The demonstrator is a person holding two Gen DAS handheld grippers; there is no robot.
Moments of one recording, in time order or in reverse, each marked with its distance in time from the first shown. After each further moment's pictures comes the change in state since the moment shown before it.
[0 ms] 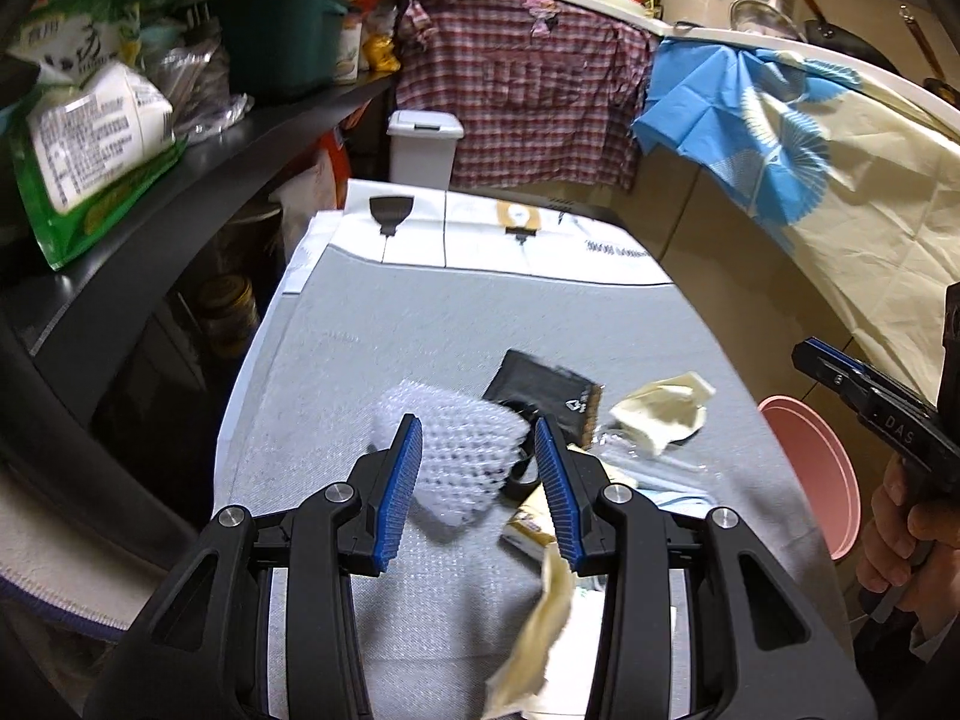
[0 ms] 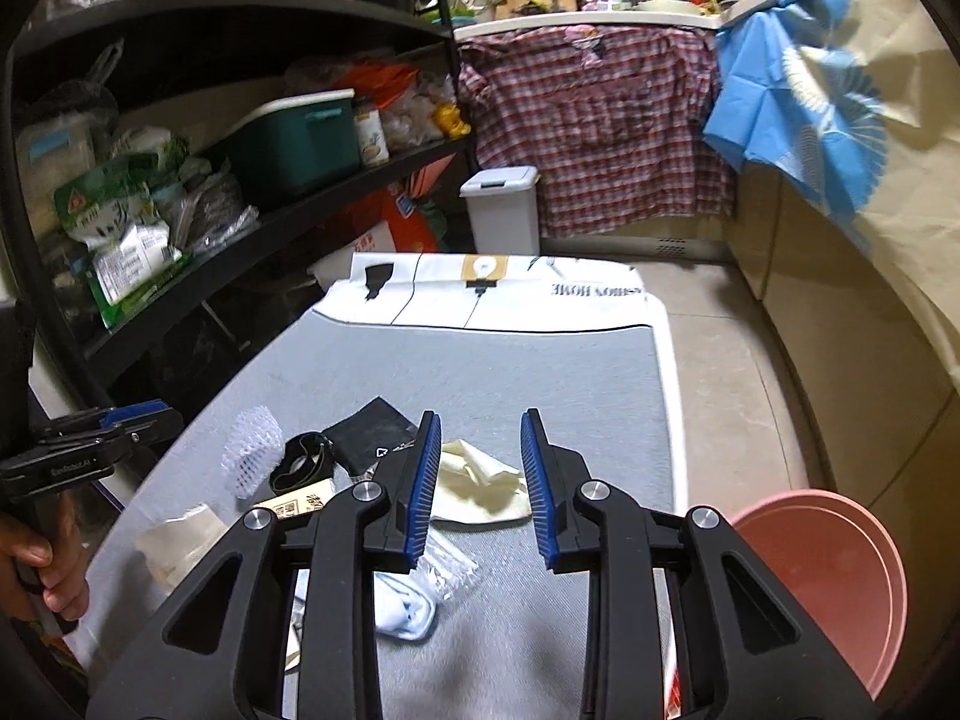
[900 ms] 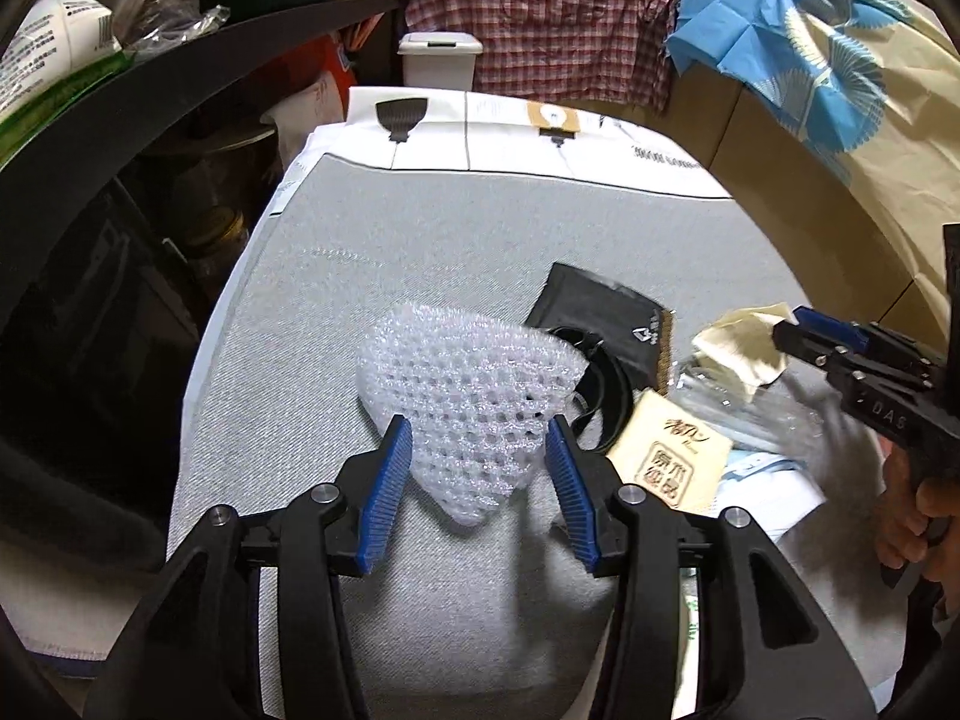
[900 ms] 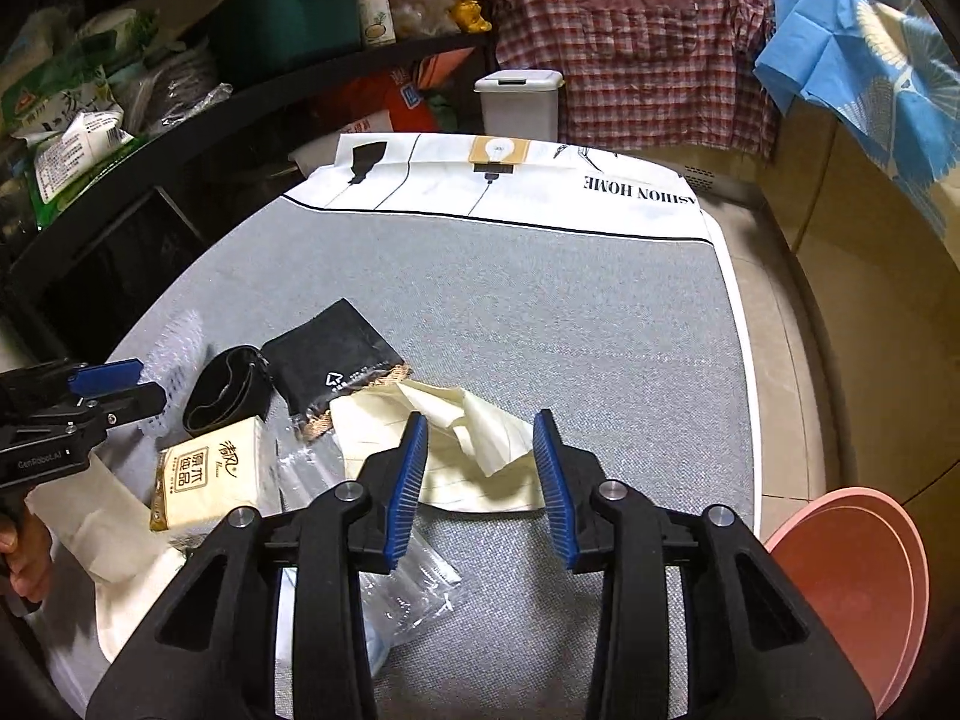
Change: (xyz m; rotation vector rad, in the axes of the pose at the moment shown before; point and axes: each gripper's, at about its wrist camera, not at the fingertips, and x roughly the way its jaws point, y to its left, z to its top) left arm 0.065 0.005 -0.014 0.025 0.182 0.084; right arm 0.089 0.003 -0.019 -0.078 0.218 -0.010
